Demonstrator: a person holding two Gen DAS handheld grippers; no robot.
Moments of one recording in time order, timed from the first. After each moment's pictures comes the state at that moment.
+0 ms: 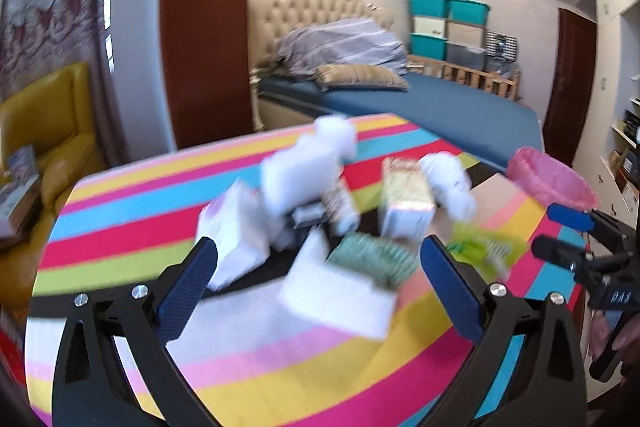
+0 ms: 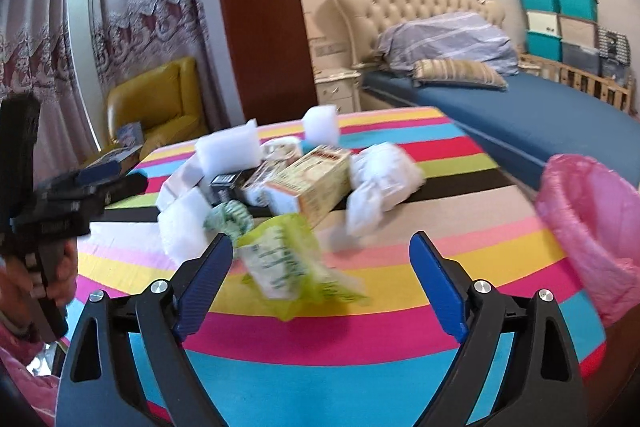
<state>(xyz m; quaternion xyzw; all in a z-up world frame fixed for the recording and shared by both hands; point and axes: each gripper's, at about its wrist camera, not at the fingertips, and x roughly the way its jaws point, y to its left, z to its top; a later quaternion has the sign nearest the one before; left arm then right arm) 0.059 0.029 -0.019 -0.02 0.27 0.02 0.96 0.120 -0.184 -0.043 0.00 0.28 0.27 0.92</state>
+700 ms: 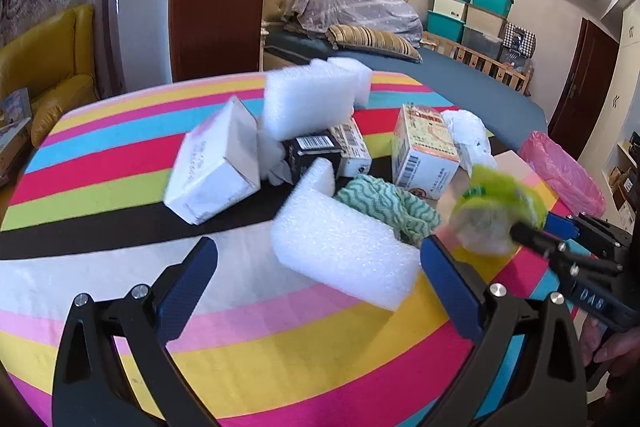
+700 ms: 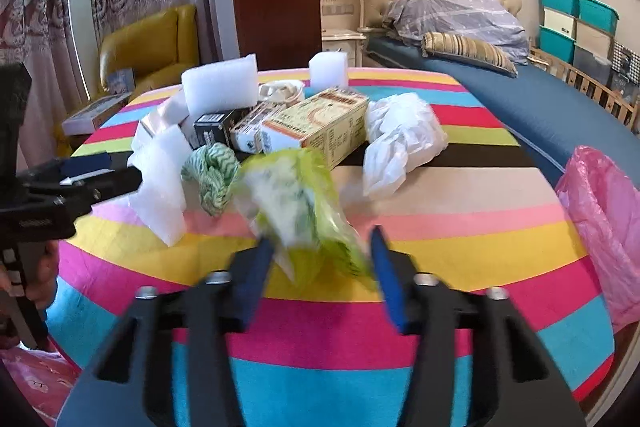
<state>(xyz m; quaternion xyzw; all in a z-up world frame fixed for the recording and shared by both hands) 0.082 0.034 -0.063 -0.07 0.34 0.02 0.94 0.139 -0.165 -0.070 -0.06 0.32 0.26 0.91</state>
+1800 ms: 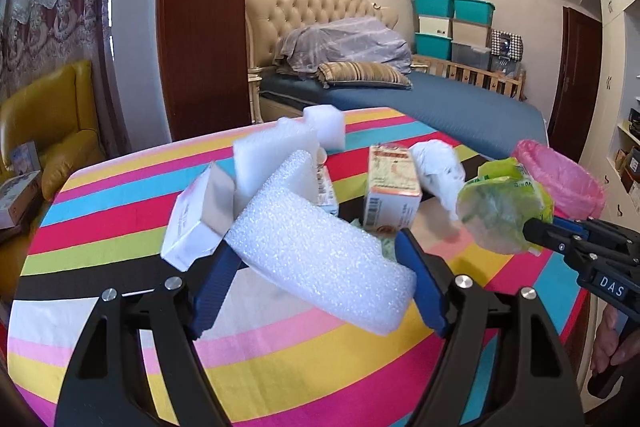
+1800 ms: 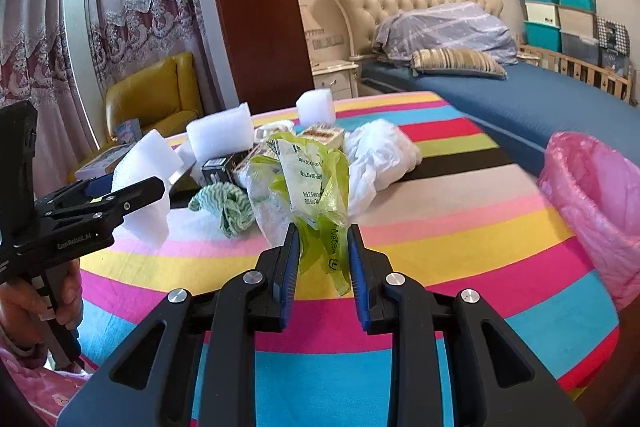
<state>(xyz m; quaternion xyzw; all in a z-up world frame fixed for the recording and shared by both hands) 0.068 -0.010 -0.035 -0.01 0.26 0.03 0.96 0.118 -0.203 -0.051 0.01 0.27 0.26 0.93</state>
